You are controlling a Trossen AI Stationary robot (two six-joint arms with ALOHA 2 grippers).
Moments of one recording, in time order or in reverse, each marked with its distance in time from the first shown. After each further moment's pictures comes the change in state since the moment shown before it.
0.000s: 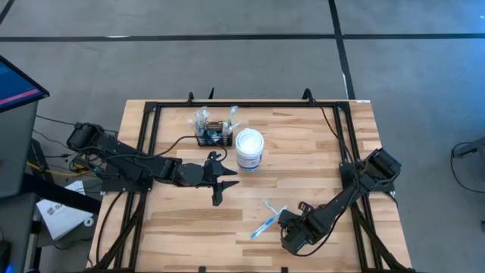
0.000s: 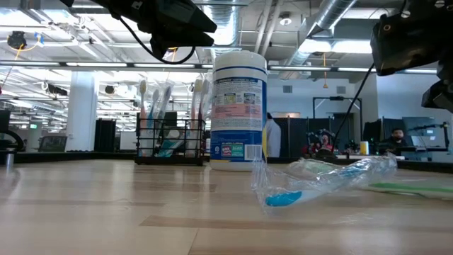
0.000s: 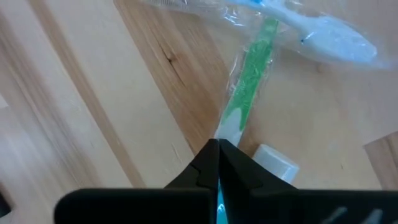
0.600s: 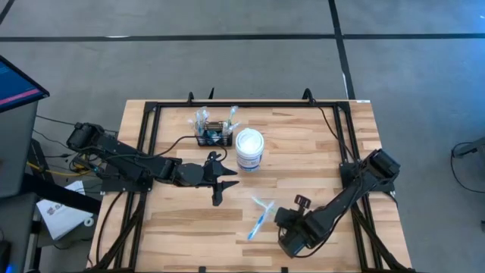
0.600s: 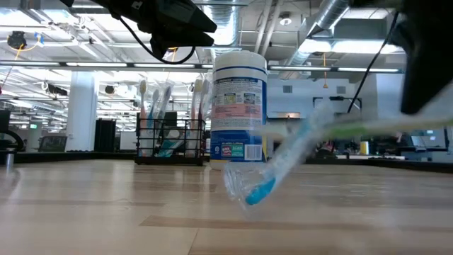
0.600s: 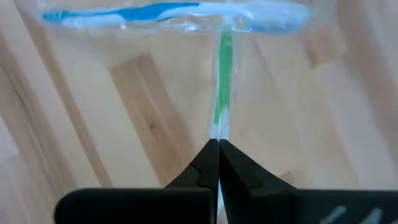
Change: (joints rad) left arm 0.000 0.000 0.000 0.000 0.000 0.000; right arm 0.000 0.005 0.231 -0.299 0.230 -0.085
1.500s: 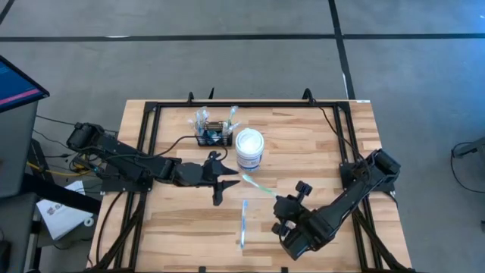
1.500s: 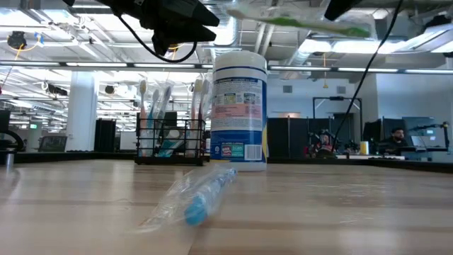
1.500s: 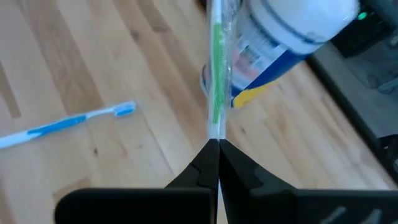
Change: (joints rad) left arm 0.000 0.000 0.000 0.036 -0.004 0.000; right arm 0.006 -0.002 0.269 -0.339 0.474 0.029
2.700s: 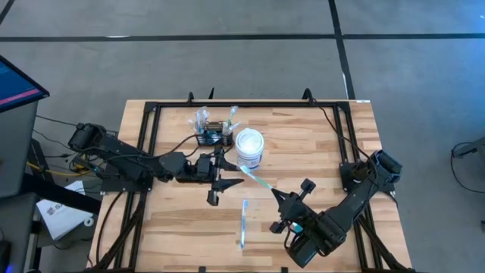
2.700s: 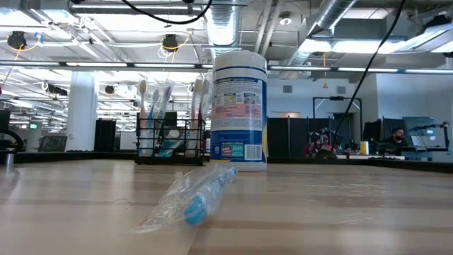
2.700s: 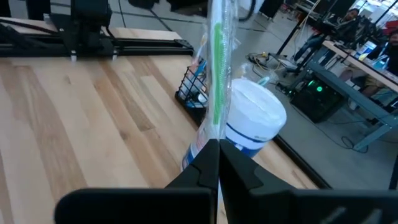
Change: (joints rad) left arm 0.026 0.029 0.001 0.592 0.212 0.263; right arm 0.031 -0.002 0.133 -0.060 0.365 0.013
